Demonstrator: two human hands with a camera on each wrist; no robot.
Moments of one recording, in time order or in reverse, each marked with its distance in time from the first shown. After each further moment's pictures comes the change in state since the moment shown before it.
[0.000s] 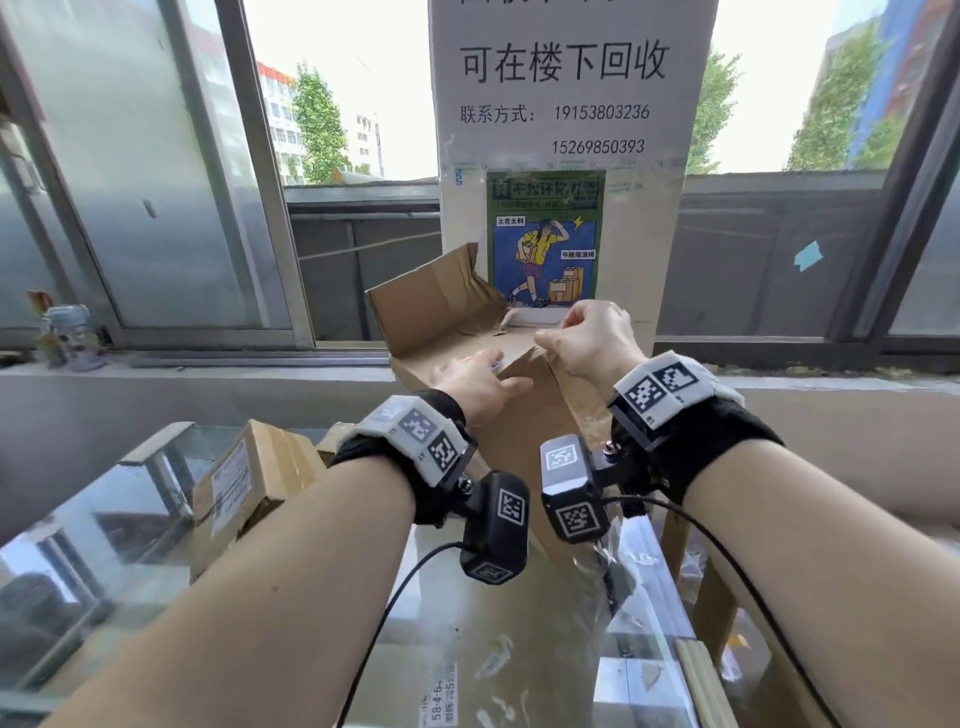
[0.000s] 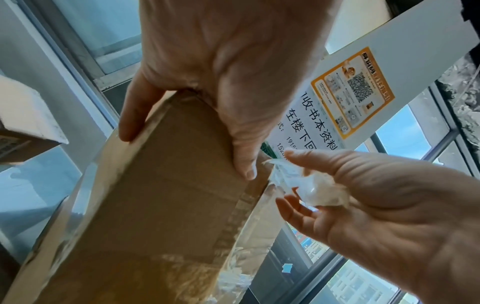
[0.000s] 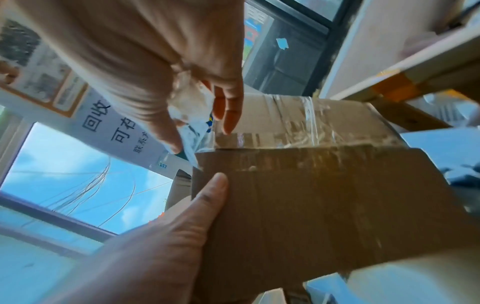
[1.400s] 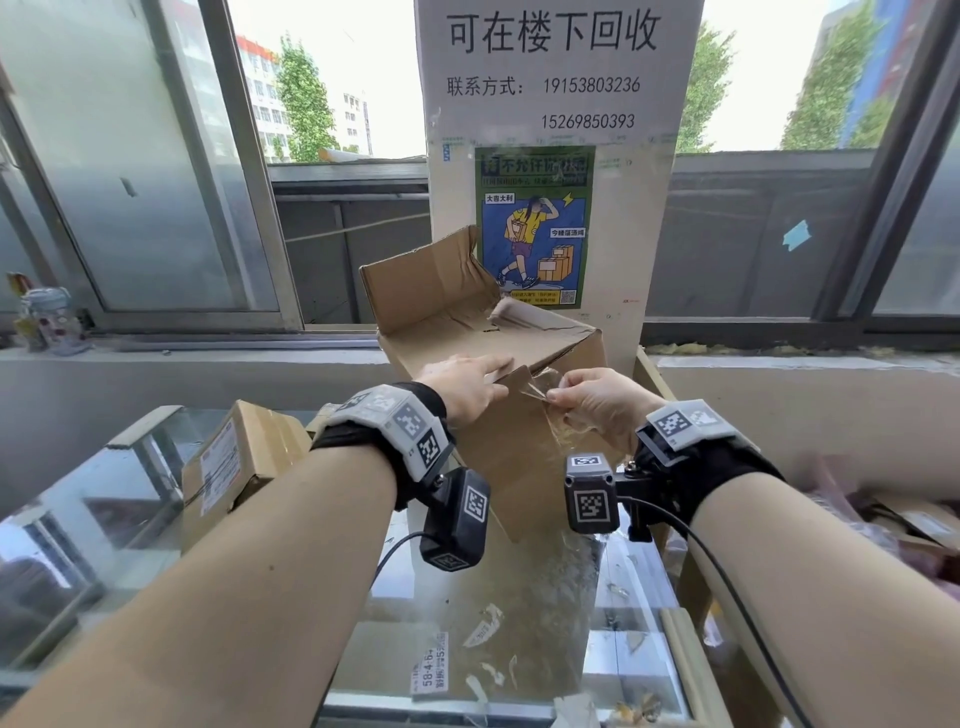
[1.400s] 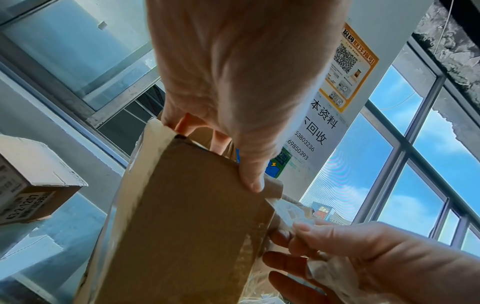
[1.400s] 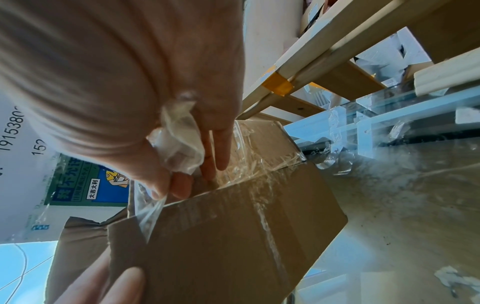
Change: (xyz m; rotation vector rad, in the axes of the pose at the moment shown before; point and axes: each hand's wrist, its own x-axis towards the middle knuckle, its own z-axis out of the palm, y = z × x) left_hand -0.004 -0.016 0.011 0.287 -0.103 0.102; right_hand -0.021 0.071 0.007 0.332 -0.436 0.286
